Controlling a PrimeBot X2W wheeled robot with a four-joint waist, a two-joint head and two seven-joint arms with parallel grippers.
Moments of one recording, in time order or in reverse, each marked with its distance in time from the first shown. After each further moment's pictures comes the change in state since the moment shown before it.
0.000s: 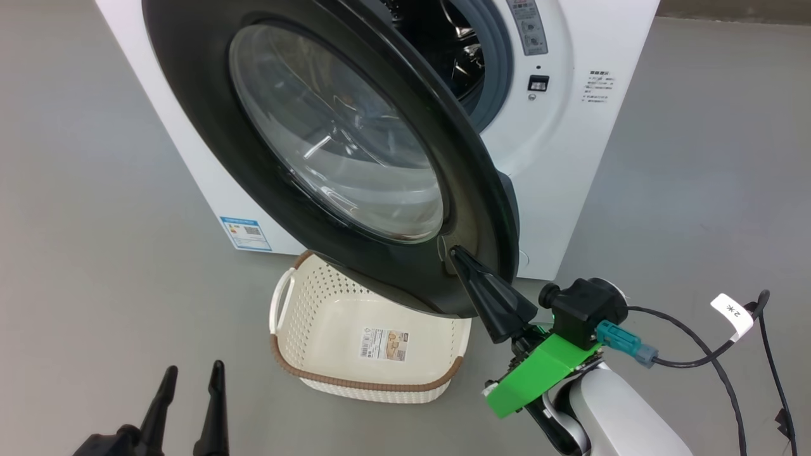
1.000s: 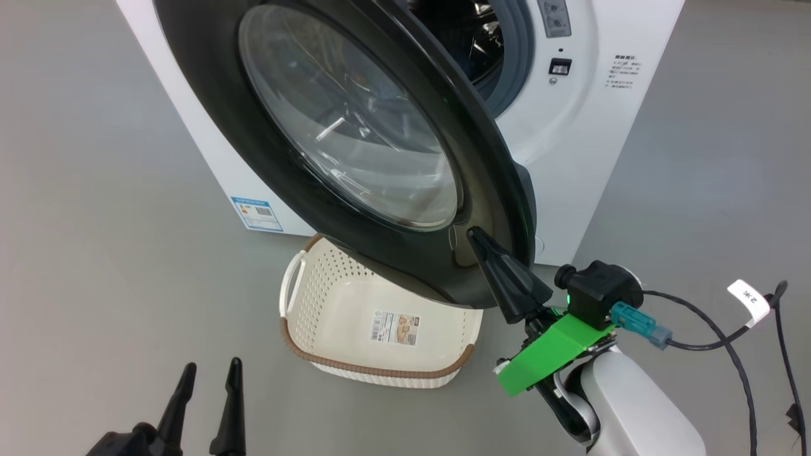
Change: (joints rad) left arm 0.000 -0.021 -0.036 -0.013 -0.026 0.000 0.000; right arm -0.030 0.000 -0.049 0.034 -0.002 0.000 0.000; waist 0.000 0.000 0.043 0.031
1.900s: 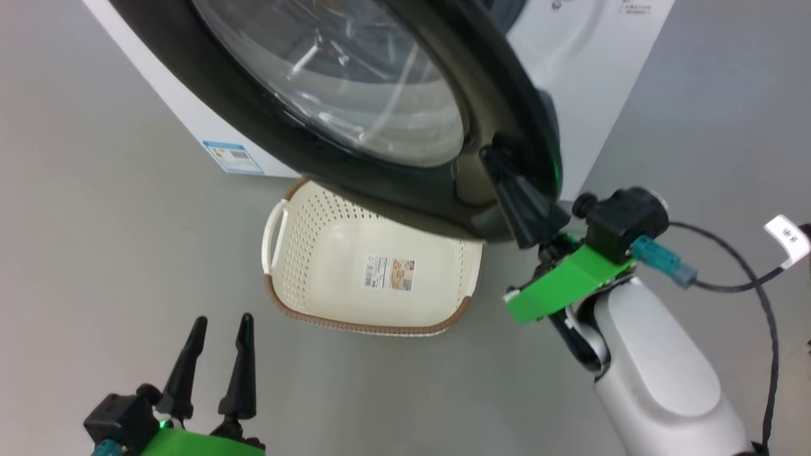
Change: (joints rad) left arm -0.077 0.006 -0.042 -0.047 -0.037 0.000 0.000; right arm -0.154 0.000 -0.066 0.000 -0.068 0.000 0.000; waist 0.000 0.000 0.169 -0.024
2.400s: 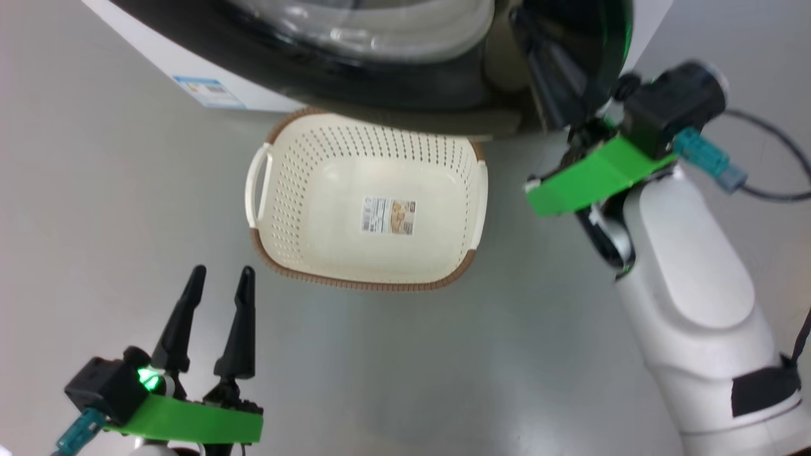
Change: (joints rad) left arm -0.075 0.045 -0.050 -0.096 -0.044 0.000 0.000; right arm -0.242 -0.004 -0.080 0.029 -0.103 0.000 0.000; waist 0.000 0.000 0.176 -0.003
